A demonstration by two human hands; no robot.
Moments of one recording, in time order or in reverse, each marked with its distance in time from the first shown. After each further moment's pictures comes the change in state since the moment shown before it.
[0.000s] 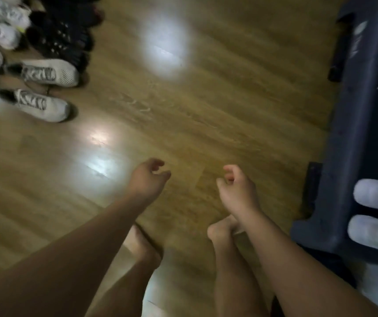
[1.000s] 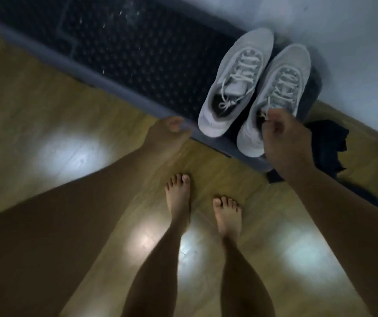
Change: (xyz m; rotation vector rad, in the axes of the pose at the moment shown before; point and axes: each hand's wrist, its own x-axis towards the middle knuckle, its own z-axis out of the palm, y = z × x) left_hand -0.033 0.297 0.449 1.037 -0.752 0.859; right_hand 0.036 0.298 -0.251 0.633 0.931 0.511
